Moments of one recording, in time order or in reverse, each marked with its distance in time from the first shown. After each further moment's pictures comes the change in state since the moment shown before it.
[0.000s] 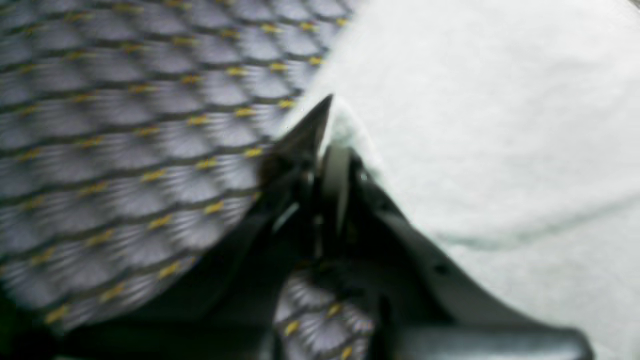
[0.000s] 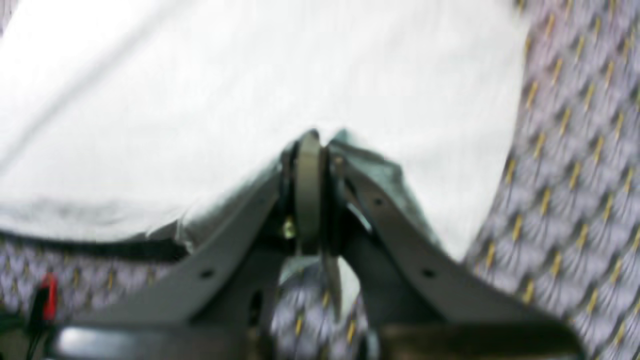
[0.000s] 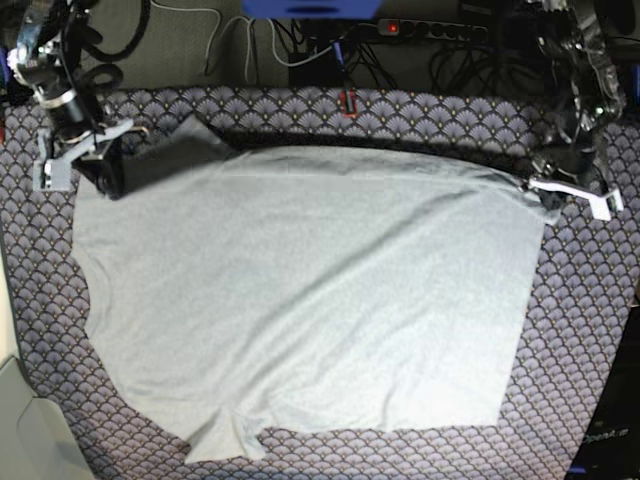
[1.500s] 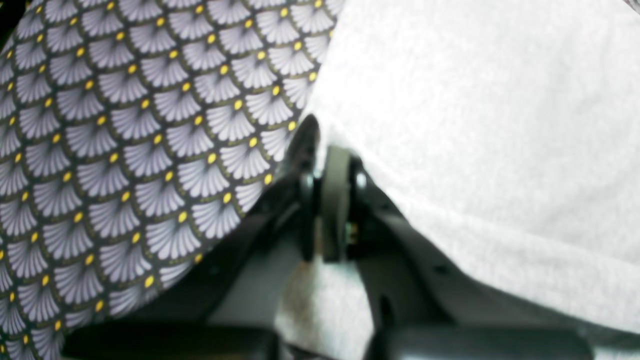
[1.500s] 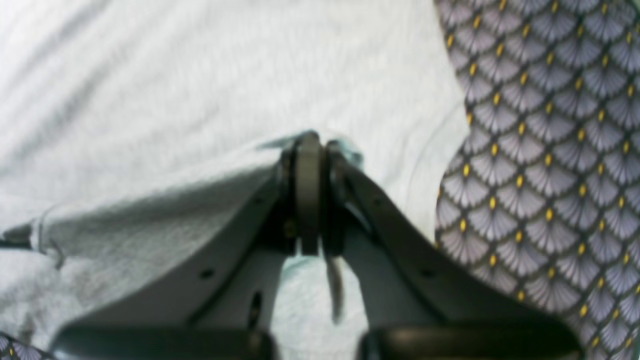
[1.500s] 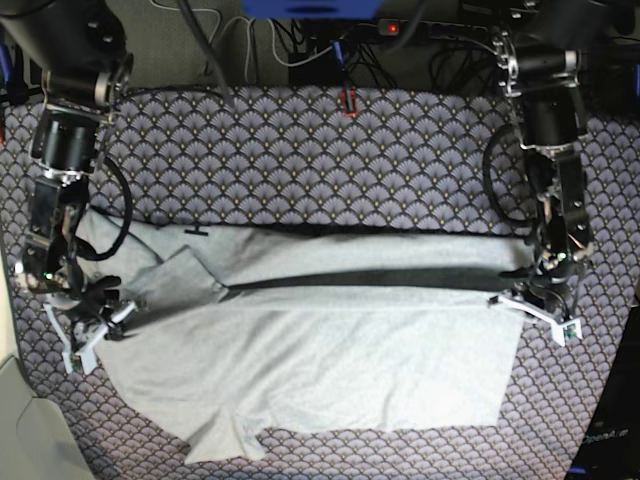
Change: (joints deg) left arm -31.8 -1.2 12.1 -28.8 20.3 -0.4 -6.2; right arm 50.3 8.6 -12.6 -47.5 -22.3 0.5 -3.8
